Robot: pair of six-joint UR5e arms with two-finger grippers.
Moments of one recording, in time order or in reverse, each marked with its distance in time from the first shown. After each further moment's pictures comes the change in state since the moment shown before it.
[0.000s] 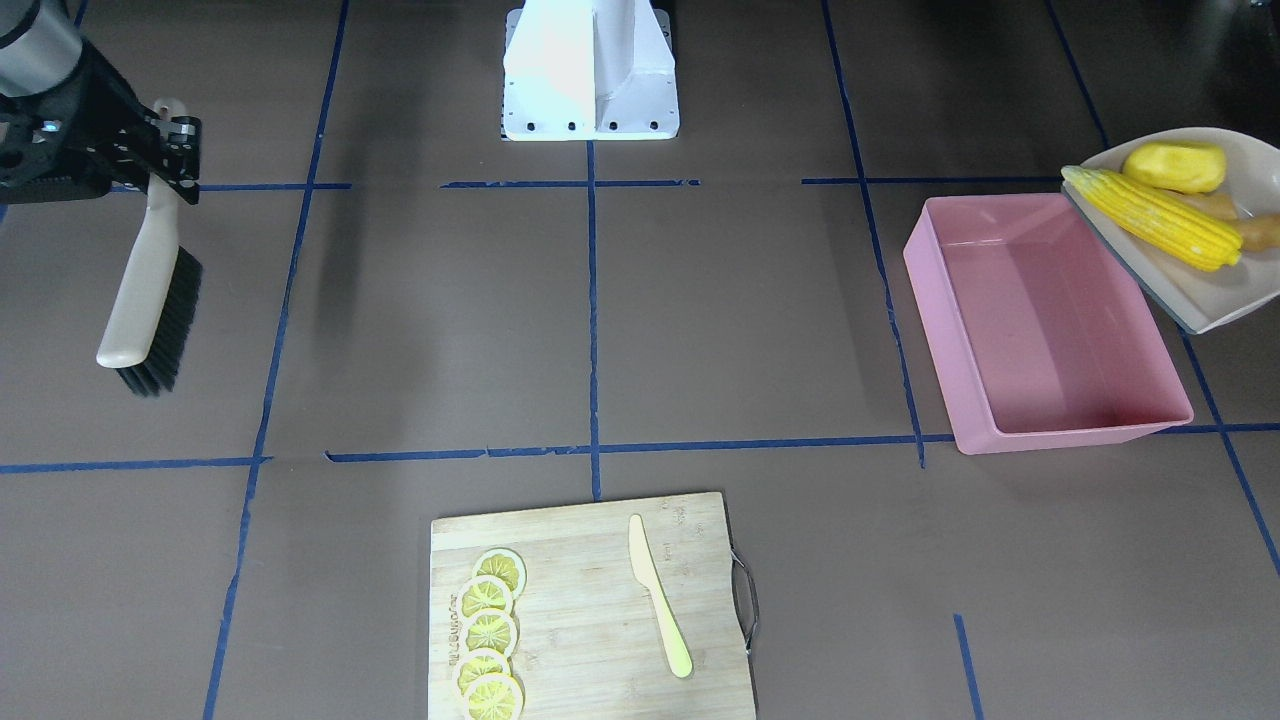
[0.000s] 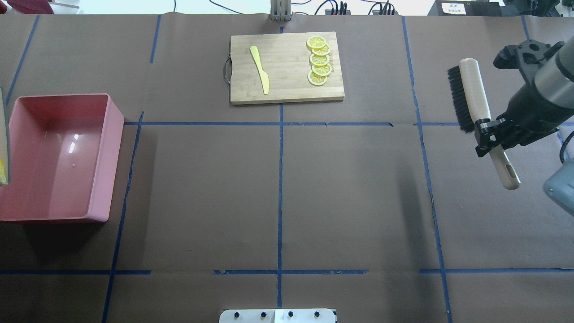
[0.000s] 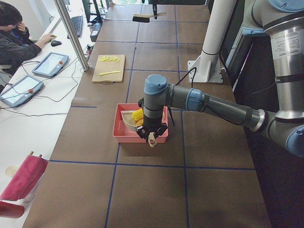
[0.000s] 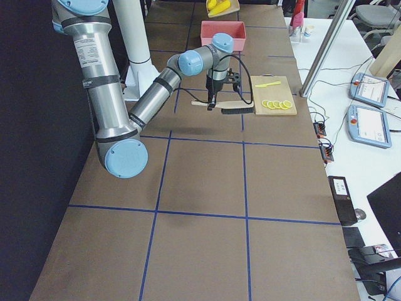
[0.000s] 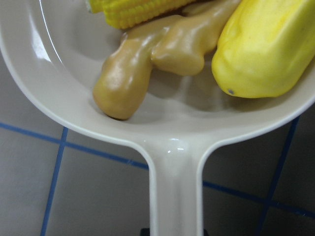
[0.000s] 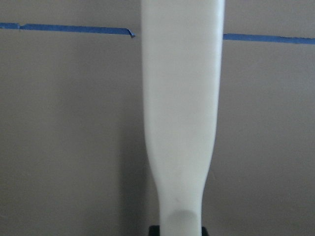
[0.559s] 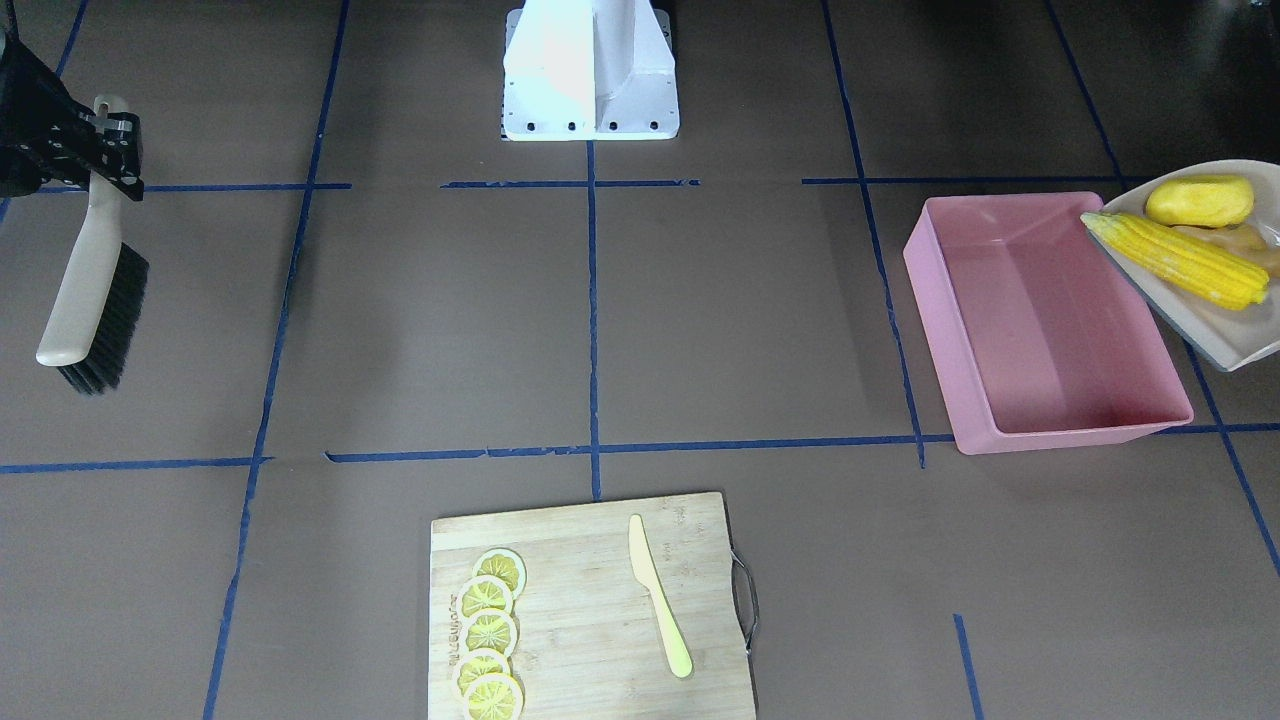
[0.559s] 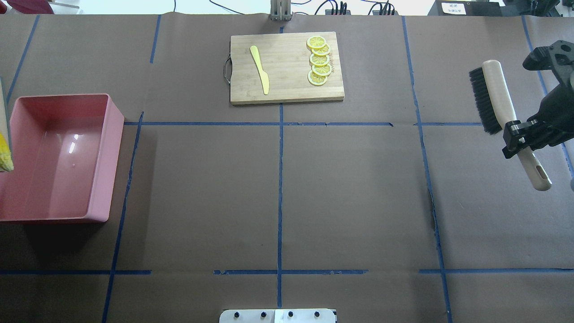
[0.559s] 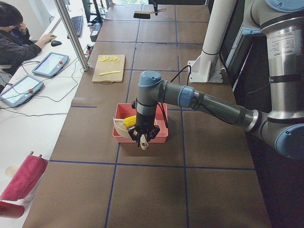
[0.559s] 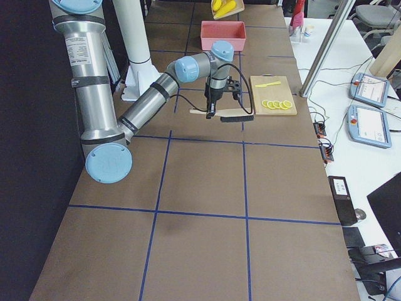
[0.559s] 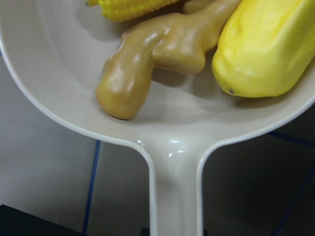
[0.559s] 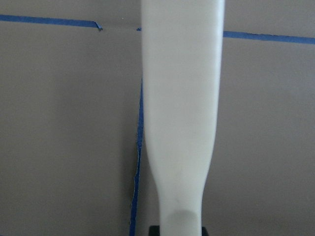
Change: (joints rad) left arm 0.079 -0.052 -0.006 0.005 0.175 -0.081; right arm 0.061 -0.077 0.005 0.001 0.013 -0.115
